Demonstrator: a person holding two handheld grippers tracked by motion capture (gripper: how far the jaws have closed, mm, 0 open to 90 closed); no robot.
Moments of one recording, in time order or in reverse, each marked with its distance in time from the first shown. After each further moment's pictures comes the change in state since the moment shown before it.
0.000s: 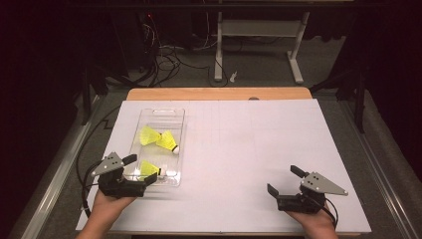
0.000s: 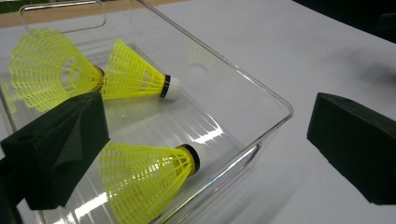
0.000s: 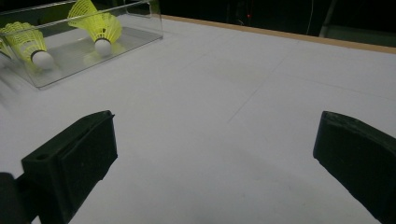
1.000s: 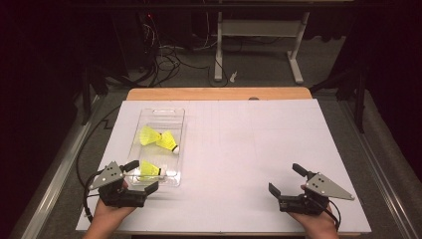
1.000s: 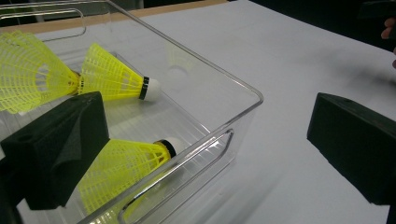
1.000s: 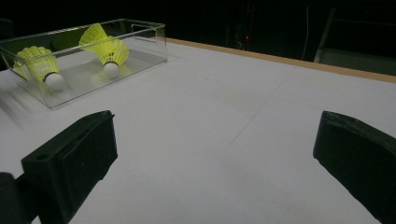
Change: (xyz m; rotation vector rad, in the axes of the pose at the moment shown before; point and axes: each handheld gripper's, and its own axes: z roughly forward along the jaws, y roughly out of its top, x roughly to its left) left arm -0.012 -0.016 -0.003 -0.053 -0.035 0.045; right arm 0.005 0.008 -0.010 -0.081 0.001 -0.015
